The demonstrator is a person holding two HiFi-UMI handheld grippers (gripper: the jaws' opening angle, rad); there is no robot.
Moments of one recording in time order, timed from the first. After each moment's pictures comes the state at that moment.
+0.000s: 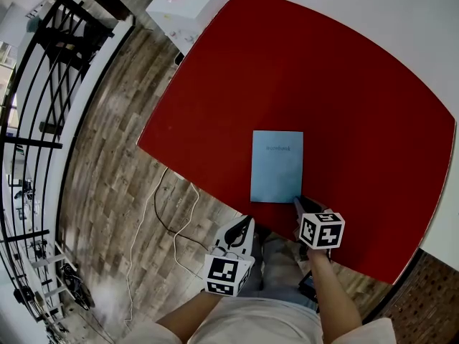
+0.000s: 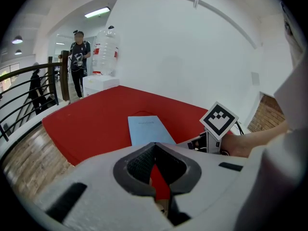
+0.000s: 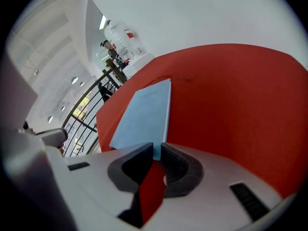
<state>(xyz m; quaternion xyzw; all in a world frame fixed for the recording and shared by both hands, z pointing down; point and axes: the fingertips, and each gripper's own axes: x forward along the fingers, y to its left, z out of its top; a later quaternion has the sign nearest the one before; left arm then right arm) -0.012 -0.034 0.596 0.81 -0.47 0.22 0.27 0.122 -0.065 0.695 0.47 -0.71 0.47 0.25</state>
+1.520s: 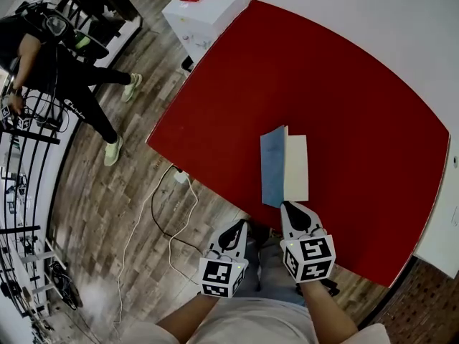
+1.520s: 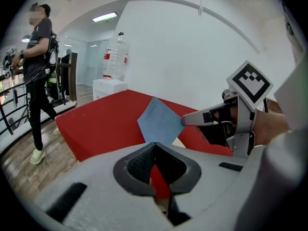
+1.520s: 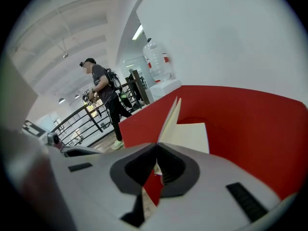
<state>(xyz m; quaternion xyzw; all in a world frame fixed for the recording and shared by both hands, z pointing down) -0.056 -0.015 0.583 0.80 -0.50 0.20 0.27 0.043 -0.067 0.564 0.46 -0.80 0.31 0.22</state>
